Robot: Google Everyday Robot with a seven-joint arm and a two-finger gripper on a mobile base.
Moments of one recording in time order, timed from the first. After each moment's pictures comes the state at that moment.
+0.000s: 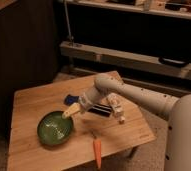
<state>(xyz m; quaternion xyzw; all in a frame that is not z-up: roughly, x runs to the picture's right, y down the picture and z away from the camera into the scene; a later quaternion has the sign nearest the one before) -0.114 0.129 0.773 0.13 -0.53 -0.69 0.47</state>
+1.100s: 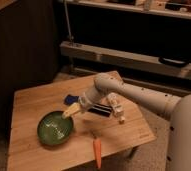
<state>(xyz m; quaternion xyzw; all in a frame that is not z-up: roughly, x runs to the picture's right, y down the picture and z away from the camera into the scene) -0.097 0.114 0.753 0.12 -0.49 -0.71 0.49</state>
